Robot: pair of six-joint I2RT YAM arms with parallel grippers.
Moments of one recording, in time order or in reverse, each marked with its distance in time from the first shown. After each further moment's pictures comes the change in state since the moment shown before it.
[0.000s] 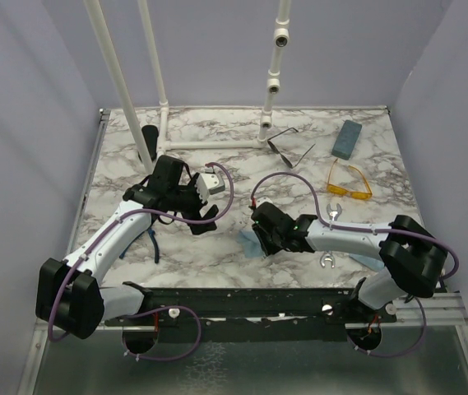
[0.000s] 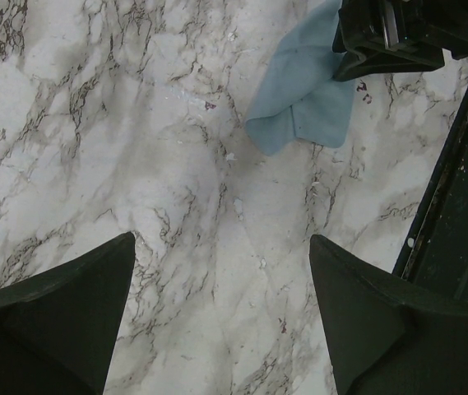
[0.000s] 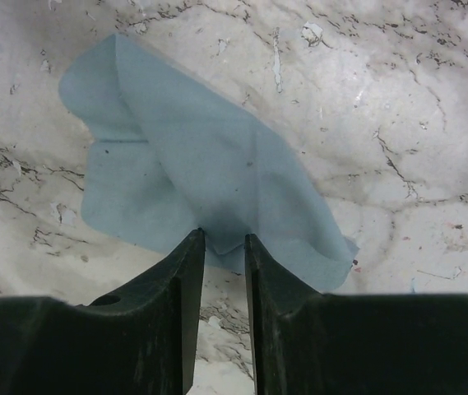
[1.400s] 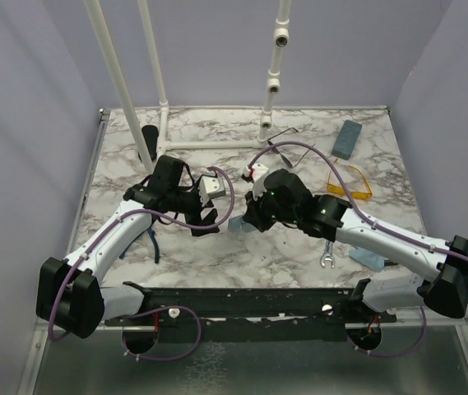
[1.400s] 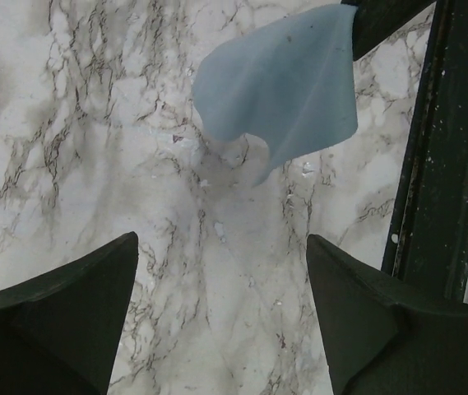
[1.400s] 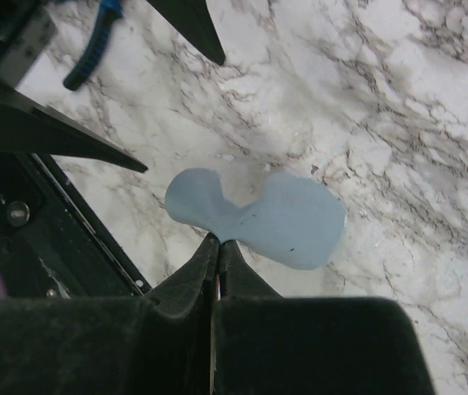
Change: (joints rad) left arm 0.000 0.005 0.000 0.001 0.121 0.096; right arm 0.000 -0.215 0.278 -0.093 -0.183 -0.173
